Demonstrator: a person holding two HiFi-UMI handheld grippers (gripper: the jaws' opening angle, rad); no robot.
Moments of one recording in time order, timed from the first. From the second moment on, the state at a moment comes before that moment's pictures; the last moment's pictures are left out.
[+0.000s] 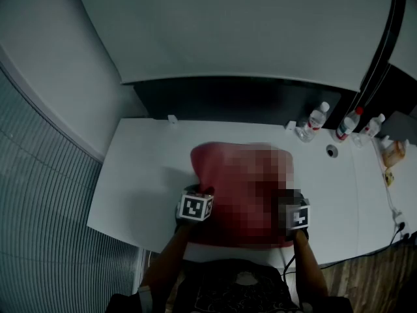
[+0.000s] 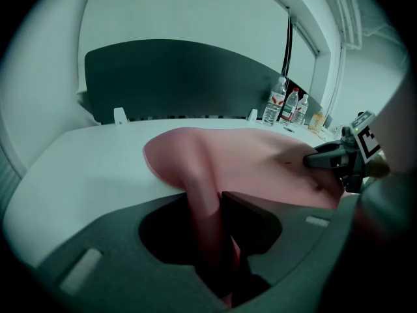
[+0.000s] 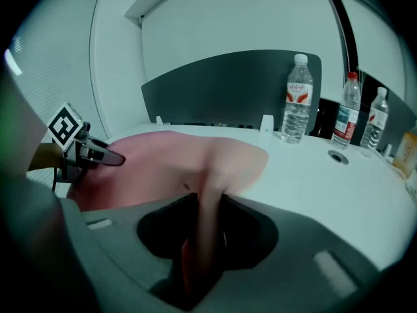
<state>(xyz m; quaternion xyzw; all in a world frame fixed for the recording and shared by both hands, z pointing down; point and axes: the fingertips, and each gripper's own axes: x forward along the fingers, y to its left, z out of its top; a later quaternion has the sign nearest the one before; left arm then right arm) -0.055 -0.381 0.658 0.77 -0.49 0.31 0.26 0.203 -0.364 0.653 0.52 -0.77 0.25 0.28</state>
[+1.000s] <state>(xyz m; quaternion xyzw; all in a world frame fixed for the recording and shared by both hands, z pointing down) -0.045 -0.361 0.610 0.79 -0.49 0.27 0.25 0.182 -0.349 0.597 0.53 -0.78 0.19 0.27</state>
